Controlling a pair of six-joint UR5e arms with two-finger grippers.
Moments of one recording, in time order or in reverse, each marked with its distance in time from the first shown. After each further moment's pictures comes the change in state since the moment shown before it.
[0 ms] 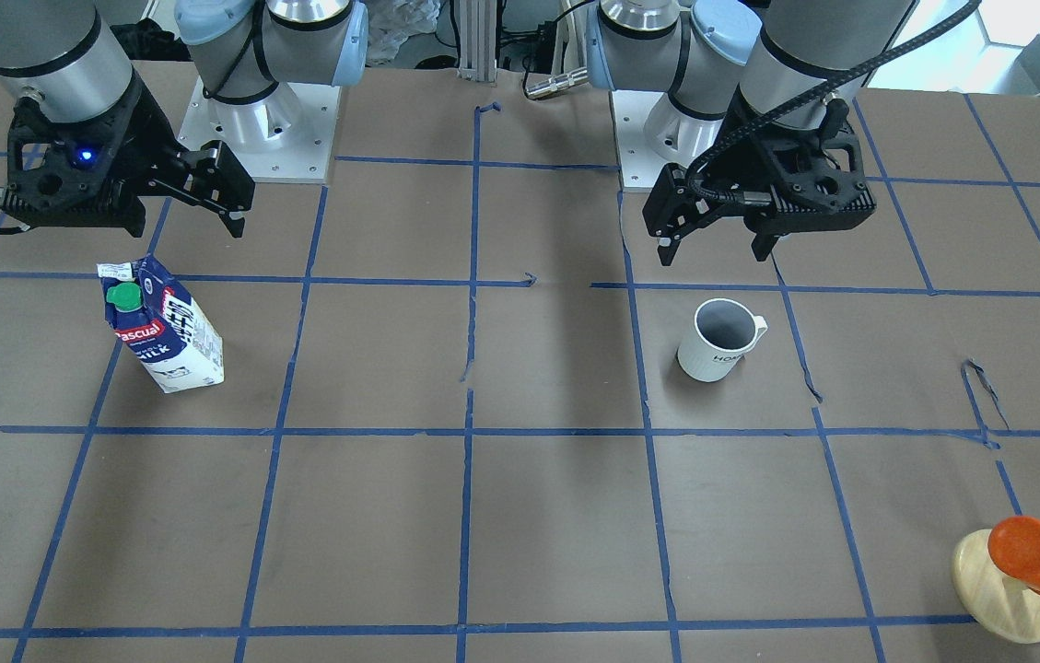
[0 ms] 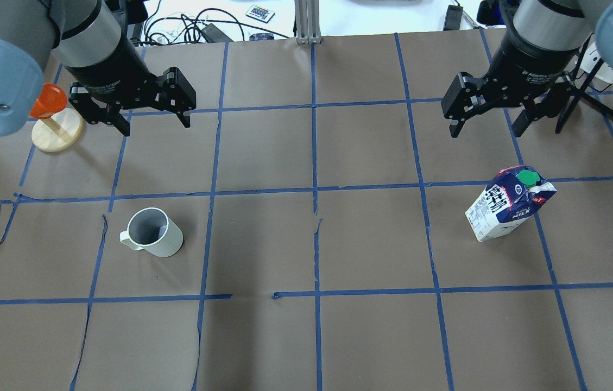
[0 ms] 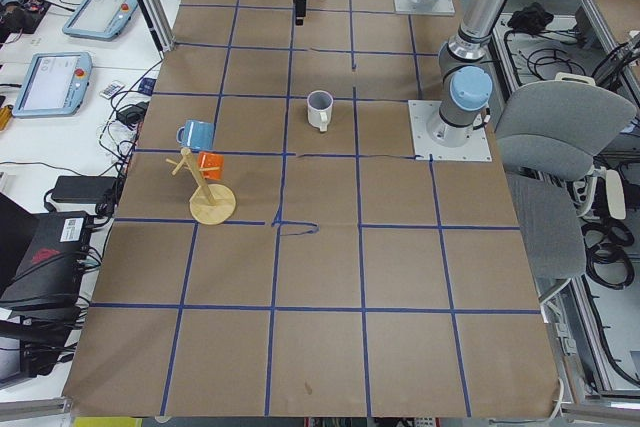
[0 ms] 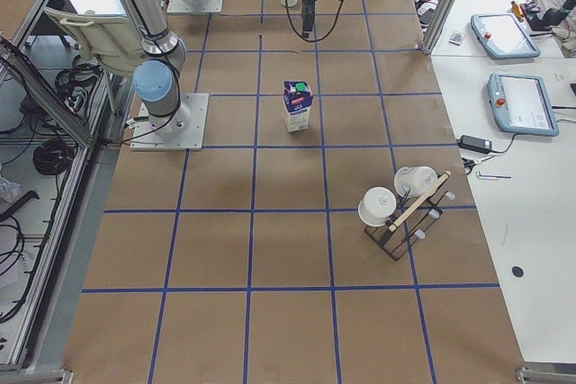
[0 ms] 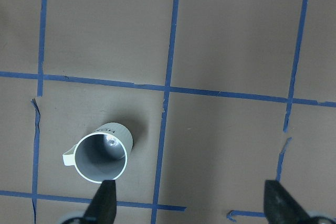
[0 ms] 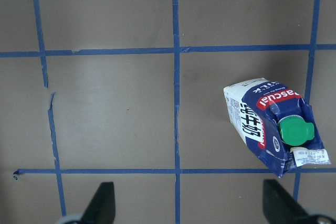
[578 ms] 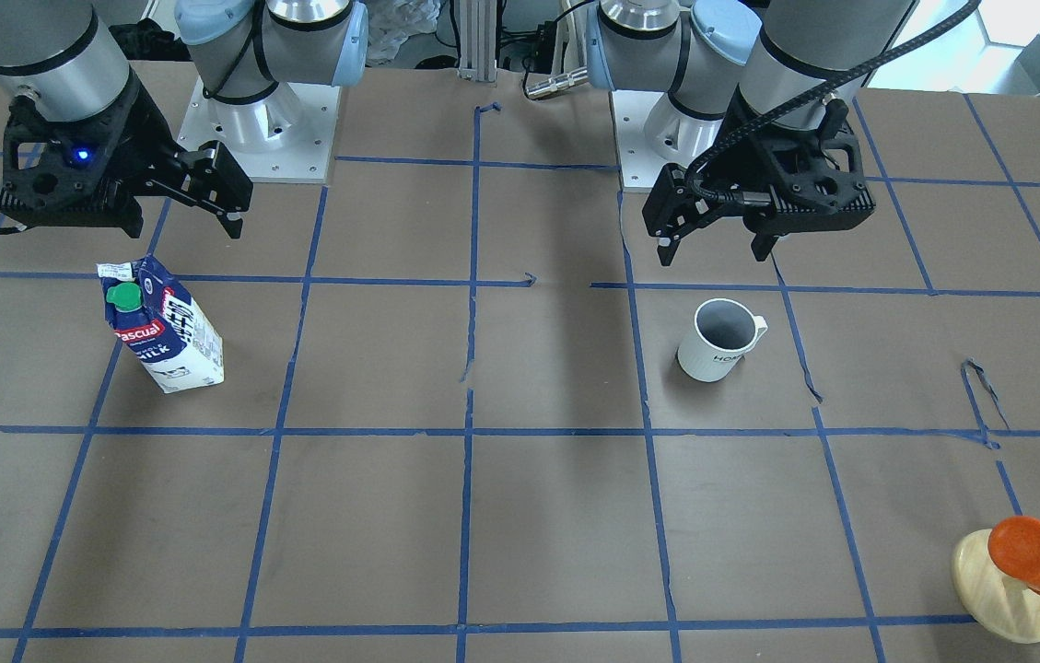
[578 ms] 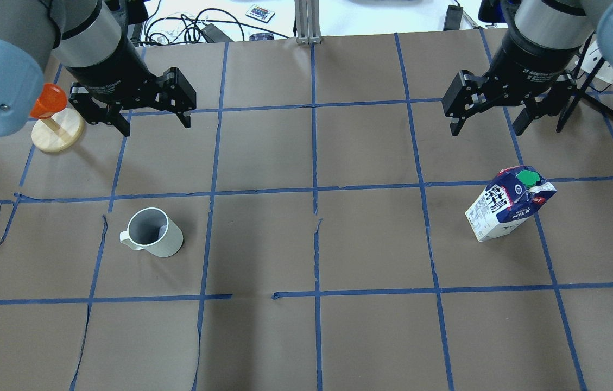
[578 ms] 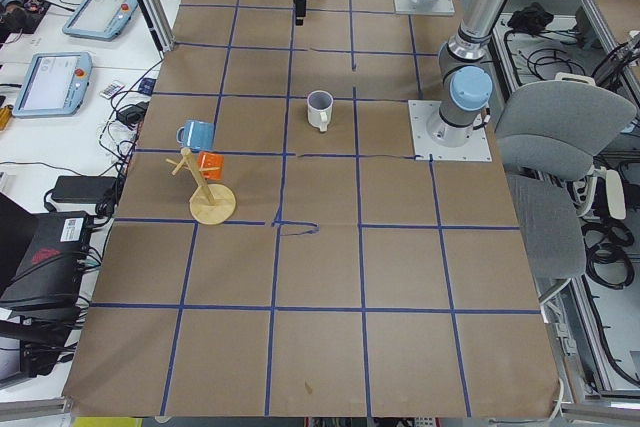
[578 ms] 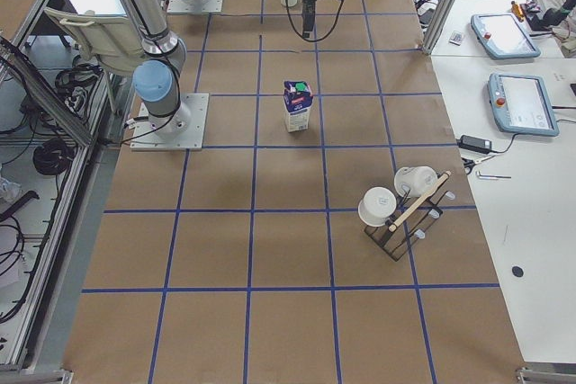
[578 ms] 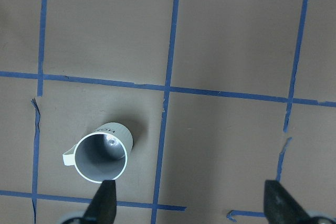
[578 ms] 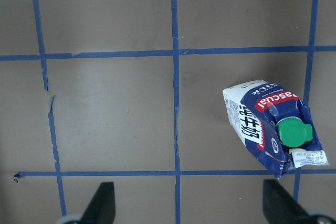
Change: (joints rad) left arm 0.000 0.000 -0.001 0.000 0.000 0.000; right arm -0.001 0.000 -0.002 -0.006 0.000 0.005
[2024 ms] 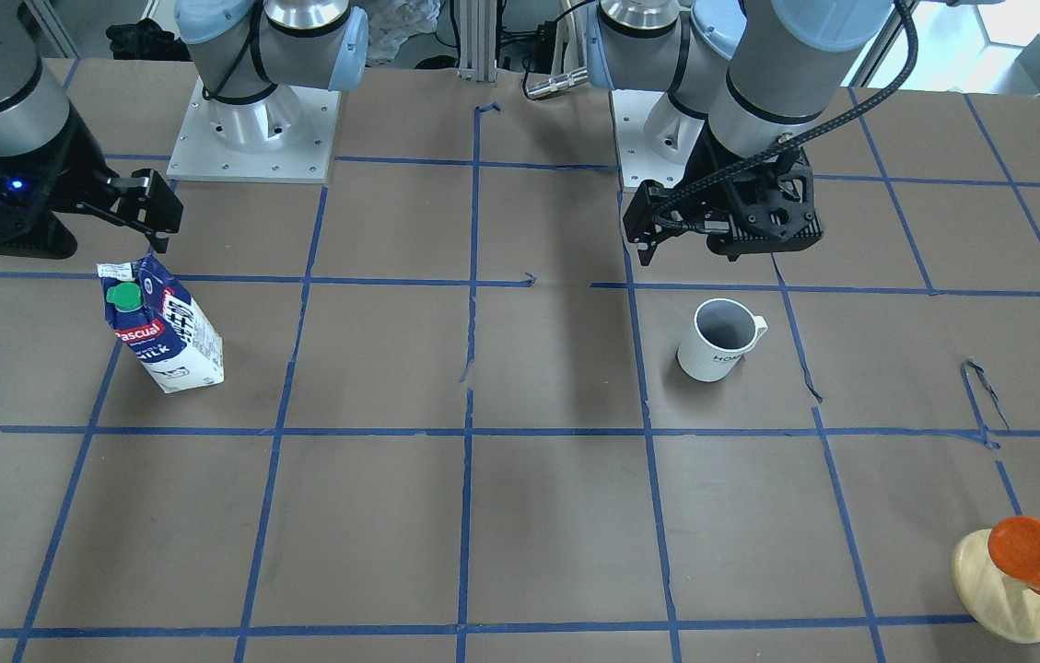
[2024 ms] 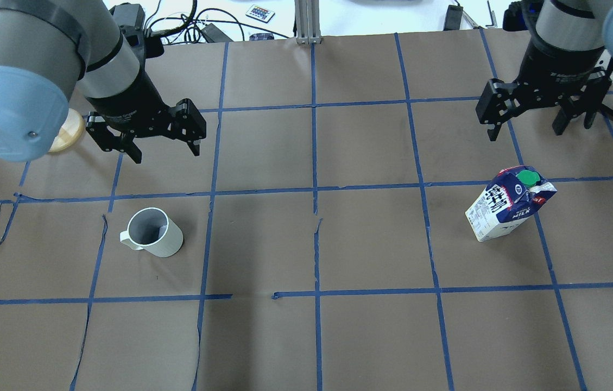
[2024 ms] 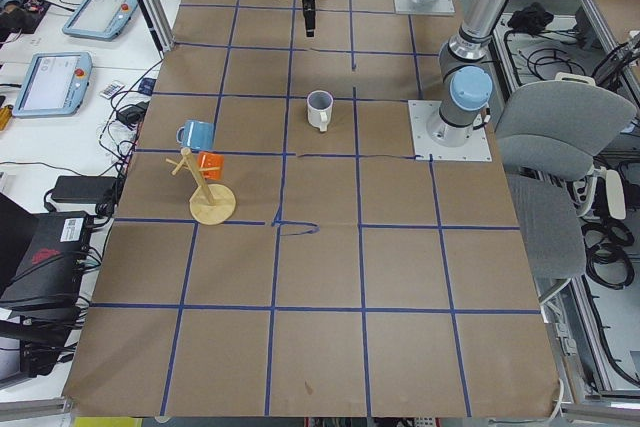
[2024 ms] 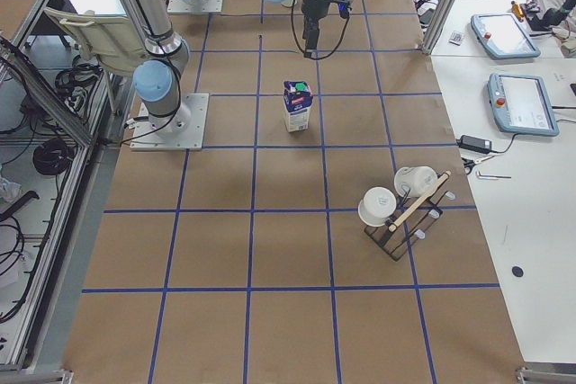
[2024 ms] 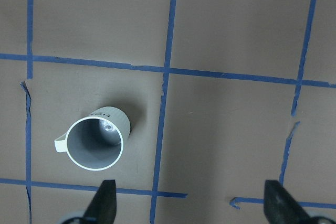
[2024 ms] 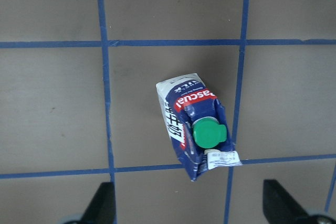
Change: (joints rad) left arm -0.008 0.016 -0.131 0.002 0.004 0.000; right arm -0.099 0.034 0.011 0.006 -0.162 -0.145
